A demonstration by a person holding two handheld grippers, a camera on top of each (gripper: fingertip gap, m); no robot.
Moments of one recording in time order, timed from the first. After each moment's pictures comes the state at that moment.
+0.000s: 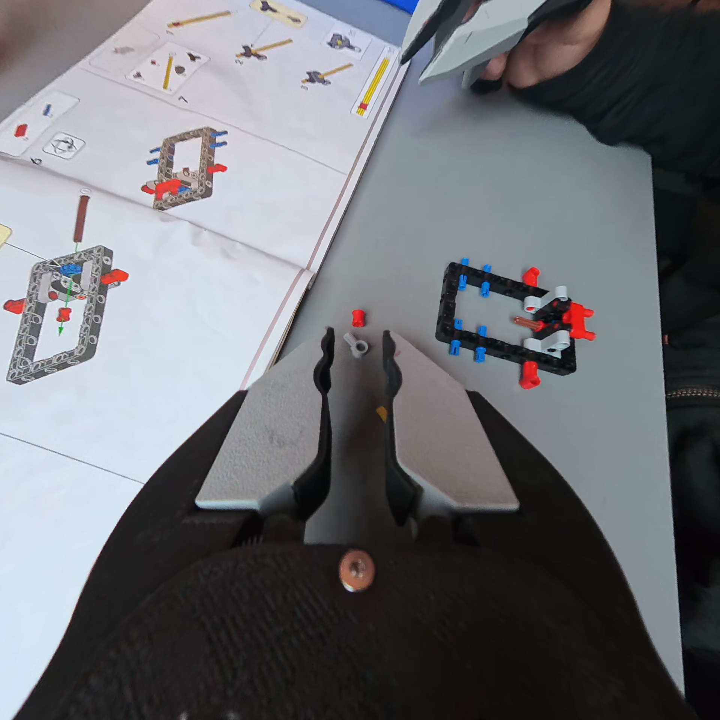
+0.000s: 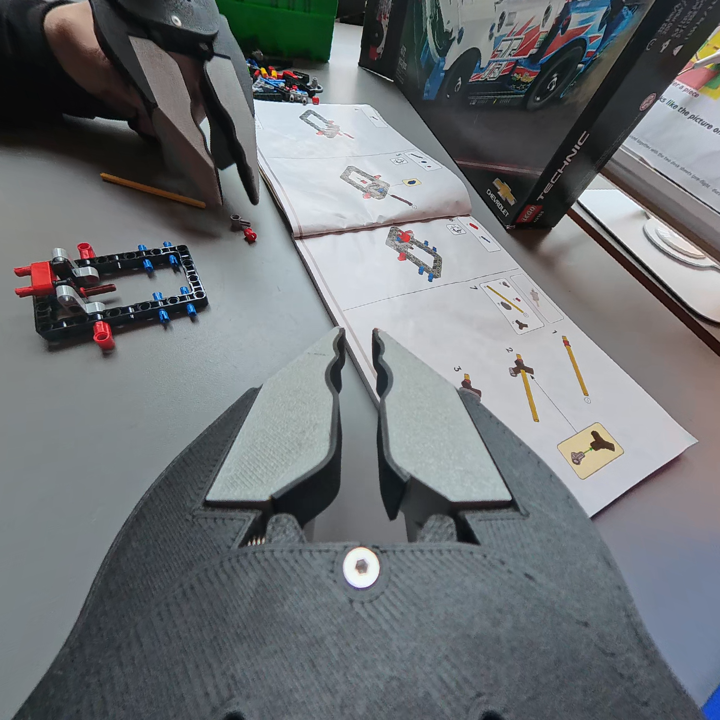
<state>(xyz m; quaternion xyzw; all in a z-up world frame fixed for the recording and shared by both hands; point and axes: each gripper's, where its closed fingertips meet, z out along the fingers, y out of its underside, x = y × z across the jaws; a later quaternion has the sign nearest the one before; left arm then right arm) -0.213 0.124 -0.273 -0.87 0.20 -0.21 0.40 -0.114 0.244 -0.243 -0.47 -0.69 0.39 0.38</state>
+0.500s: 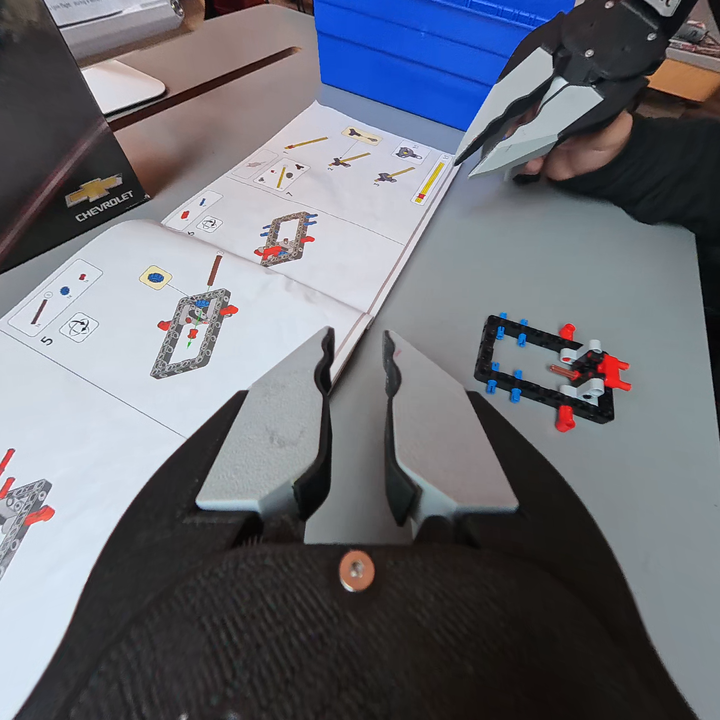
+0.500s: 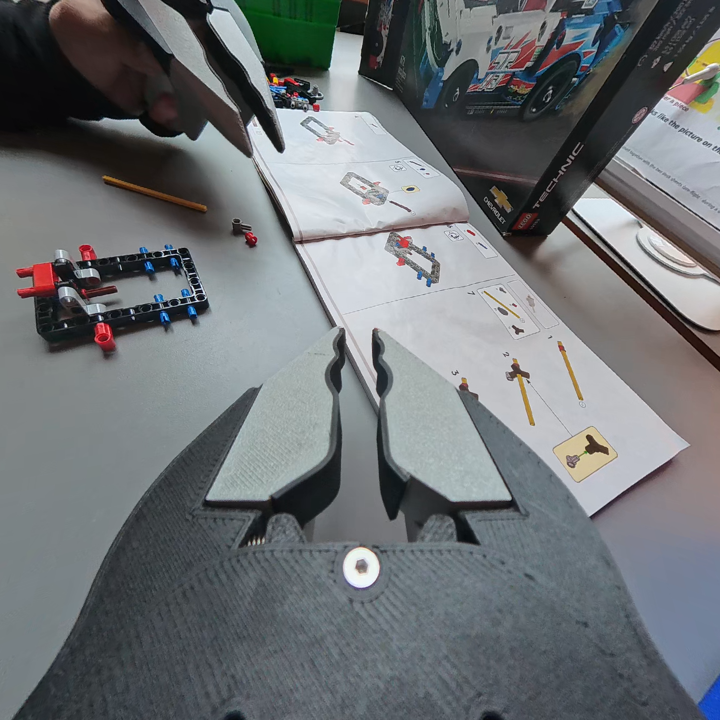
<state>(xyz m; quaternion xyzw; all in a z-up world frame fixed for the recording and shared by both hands) -0.244 0.137 -0.240 -0.84 0.15 -0.15 0.50 -0.114 0.243 -0.240 -0.46 -0.69 0.39 0.39</state>
